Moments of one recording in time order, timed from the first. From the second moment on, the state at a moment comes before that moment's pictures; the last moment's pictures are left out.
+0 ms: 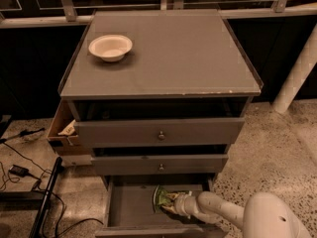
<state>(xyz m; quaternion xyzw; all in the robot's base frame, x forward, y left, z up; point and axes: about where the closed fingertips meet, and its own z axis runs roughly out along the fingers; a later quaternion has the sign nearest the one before) 0.555 -0.069 0.116 -0.50 0.76 0.21 0.36</state>
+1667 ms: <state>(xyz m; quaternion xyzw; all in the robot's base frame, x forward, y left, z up) 0.500 -0.068 0.240 -0.59 0.69 0.25 0.34</state>
